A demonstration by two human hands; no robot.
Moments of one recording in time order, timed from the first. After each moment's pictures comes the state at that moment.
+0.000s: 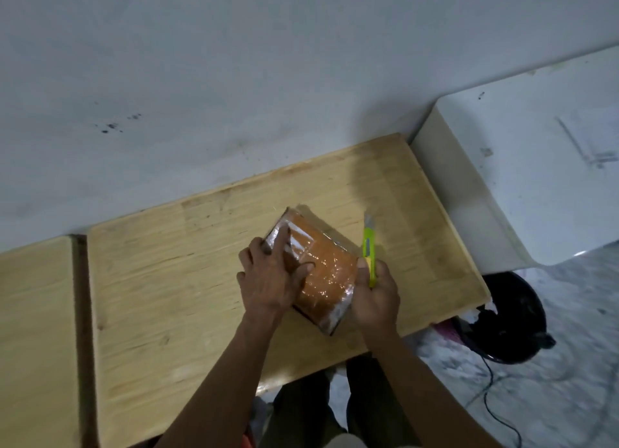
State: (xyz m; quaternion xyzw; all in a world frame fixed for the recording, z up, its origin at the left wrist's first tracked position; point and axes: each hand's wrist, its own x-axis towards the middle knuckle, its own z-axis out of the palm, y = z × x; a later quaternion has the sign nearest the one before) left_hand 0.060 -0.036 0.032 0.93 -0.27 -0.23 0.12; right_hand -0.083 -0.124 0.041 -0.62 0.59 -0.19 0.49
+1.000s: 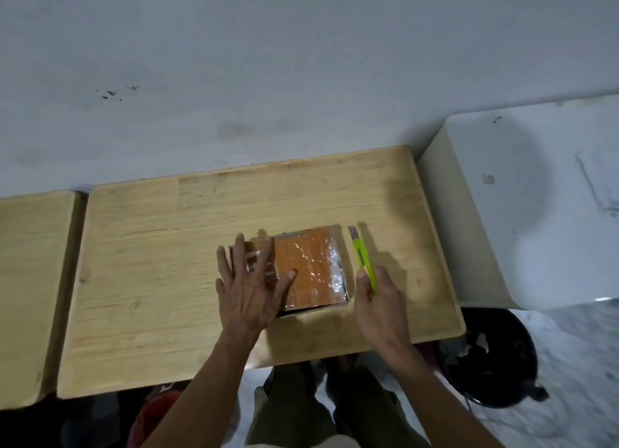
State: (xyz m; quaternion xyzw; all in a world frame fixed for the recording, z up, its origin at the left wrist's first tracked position) left_hand -0.003 -0.039 0.008 0.96 -0.20 -0.18 0.10; right_hand -0.143 -0.201 0.052 -0.78 0.45 -0.03 0.45
